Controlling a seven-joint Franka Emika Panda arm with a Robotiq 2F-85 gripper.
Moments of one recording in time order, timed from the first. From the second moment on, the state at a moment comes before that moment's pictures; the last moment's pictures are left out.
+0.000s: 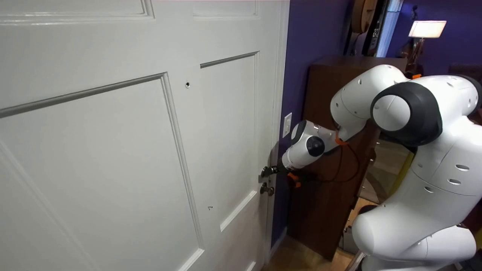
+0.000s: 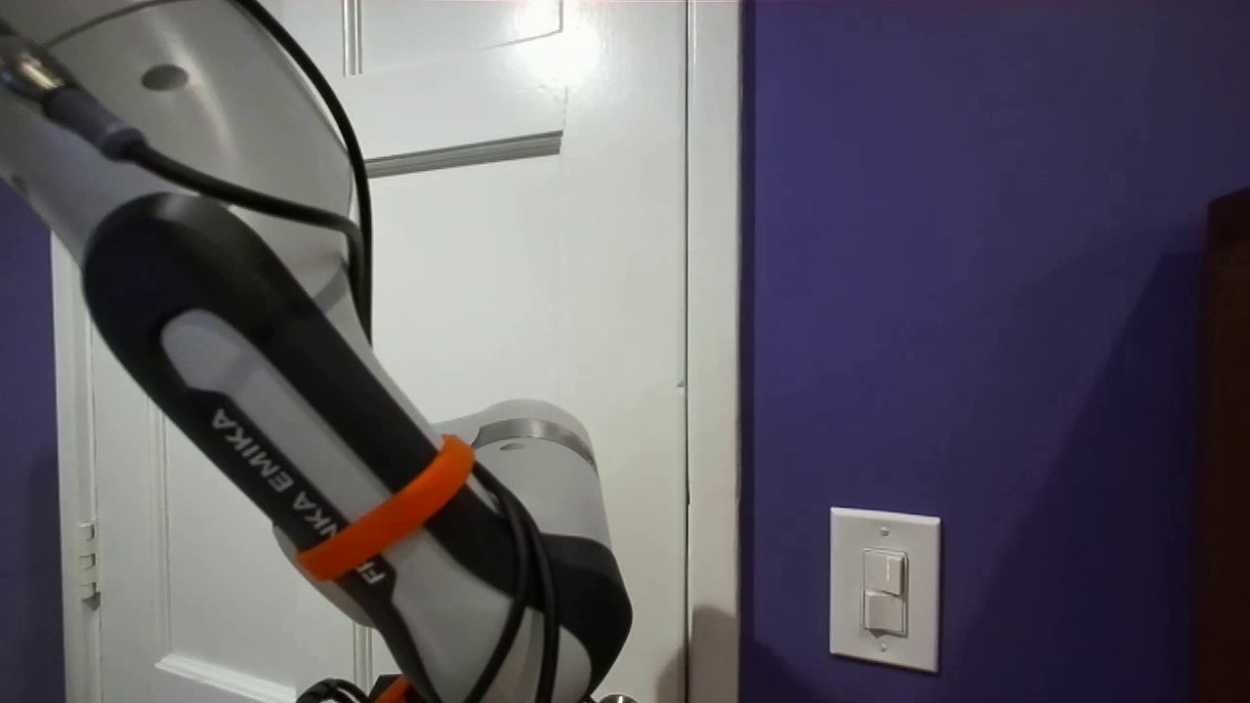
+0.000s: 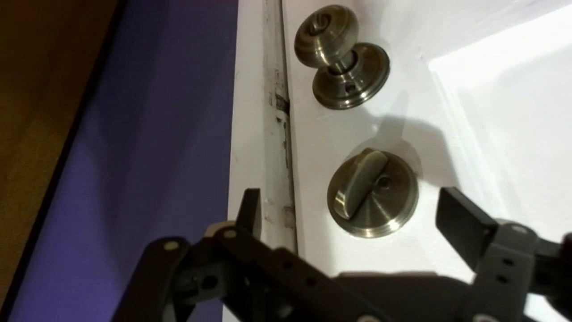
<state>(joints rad) -0.75 0.01 0.44 -2.39 -2.51 3.23 2.50</state>
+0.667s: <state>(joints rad) -0.67 -0.13 0.27 -2.50 -2.43 3.27 2.21</state>
